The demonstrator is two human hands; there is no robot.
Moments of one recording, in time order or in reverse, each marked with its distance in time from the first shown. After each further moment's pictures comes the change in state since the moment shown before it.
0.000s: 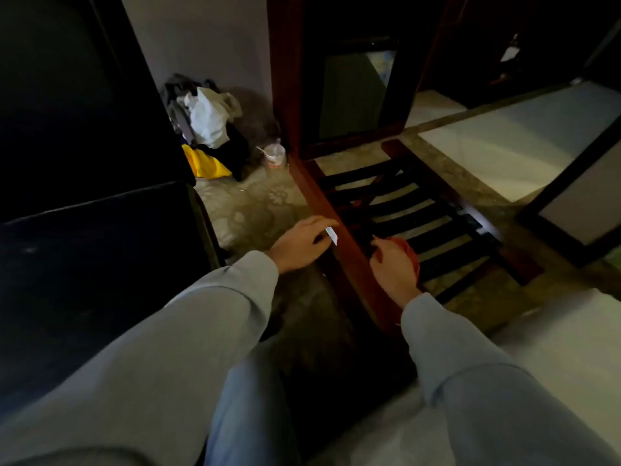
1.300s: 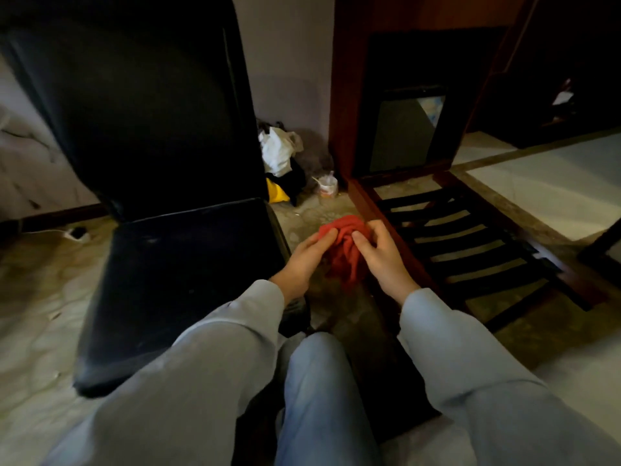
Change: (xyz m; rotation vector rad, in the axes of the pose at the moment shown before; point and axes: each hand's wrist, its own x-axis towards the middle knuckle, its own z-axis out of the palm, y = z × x) left_hand -0.143 0.026 -0.059 -1.149 0.388 -0.469; right_hand -0.087 -0.169 -0.026 0.813 -0.127 -0.227
